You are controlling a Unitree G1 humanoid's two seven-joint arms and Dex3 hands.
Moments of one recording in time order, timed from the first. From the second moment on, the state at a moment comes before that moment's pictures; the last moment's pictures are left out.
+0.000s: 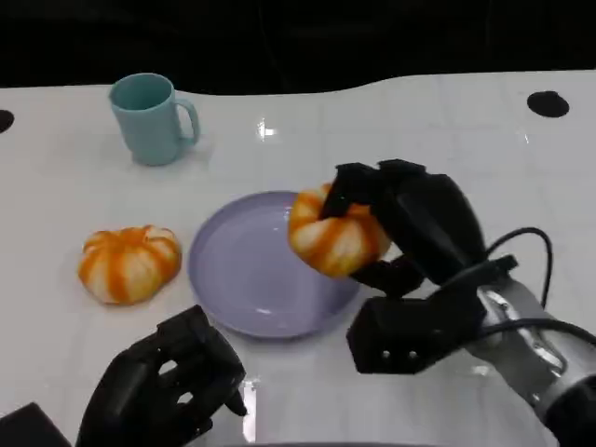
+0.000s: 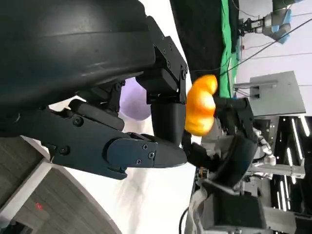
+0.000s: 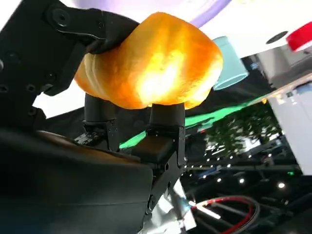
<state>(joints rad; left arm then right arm) 0.20 0.04 -0.02 0.05 -0.28 -0.30 -0.48 -0.58 -0.11 0.41 0.62 -0.72 -0.39 -0.42</state>
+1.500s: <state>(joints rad) 0.21 0.03 -0.03 0.02 -0.25 -0.31 -0.46 -0.69 -0.07 0.53 0.64 -0.69 -0.25 -0.06</state>
